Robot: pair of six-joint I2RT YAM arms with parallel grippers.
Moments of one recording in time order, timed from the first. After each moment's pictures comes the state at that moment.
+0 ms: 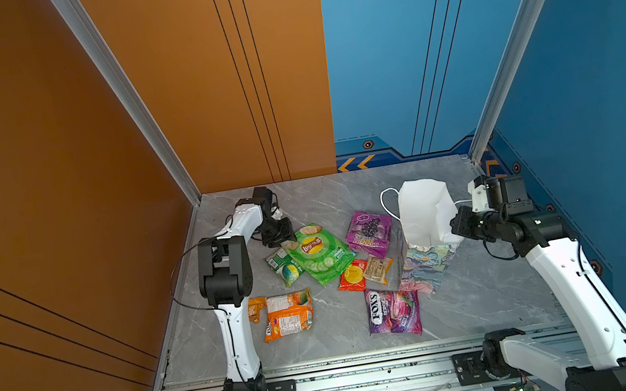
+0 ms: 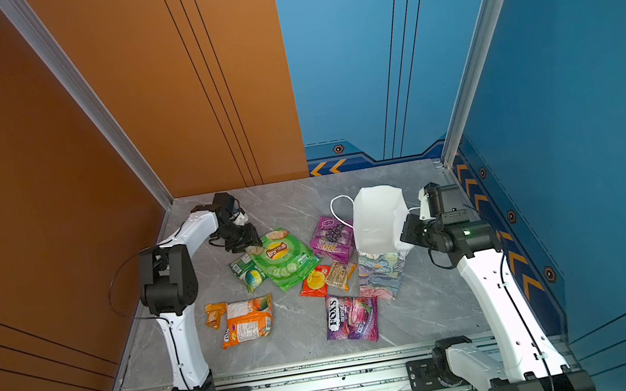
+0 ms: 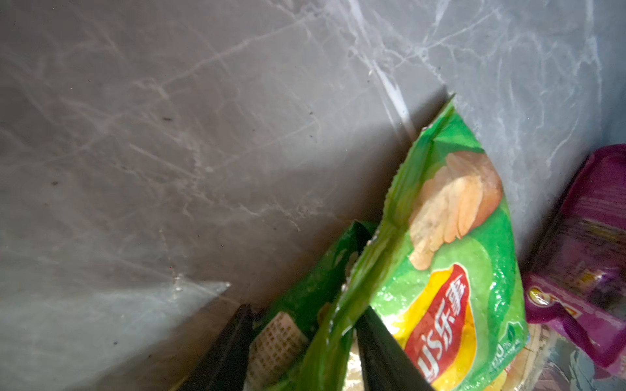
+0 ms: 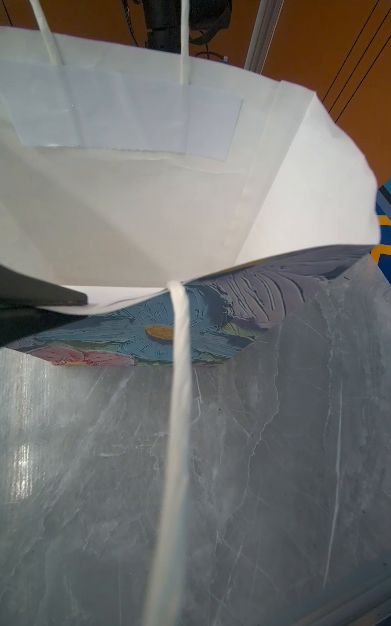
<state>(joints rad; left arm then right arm) -0.12 2.17 1.72 -0.92 0.30 -0.25 0.04 1.06 1.15 -0.93 -0.19 0.42</state>
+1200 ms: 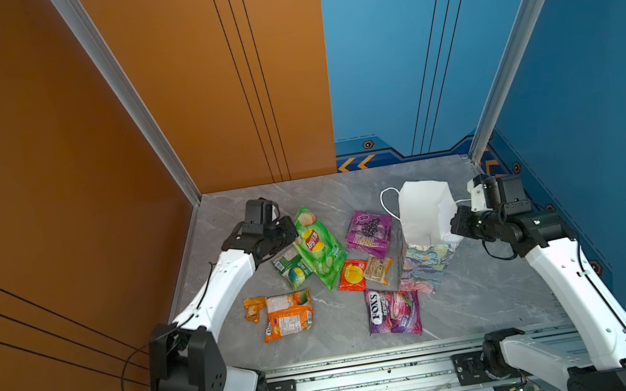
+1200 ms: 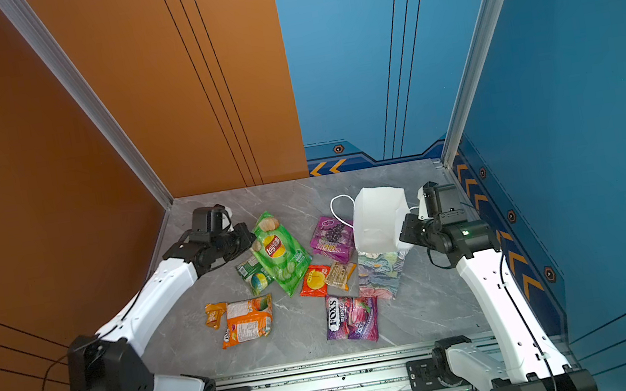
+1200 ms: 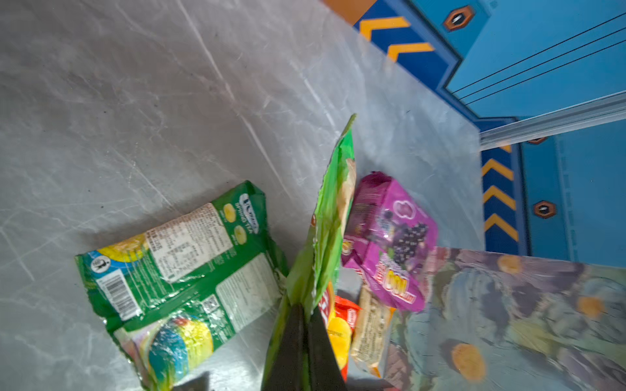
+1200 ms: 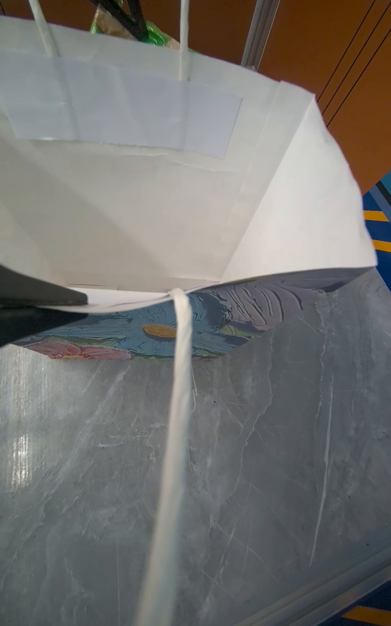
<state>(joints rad) -0.29 1.37 1.11 -0.46 0.17 -0.70 0.07 1.06 1.17 -0.94 -0.14 0.42</state>
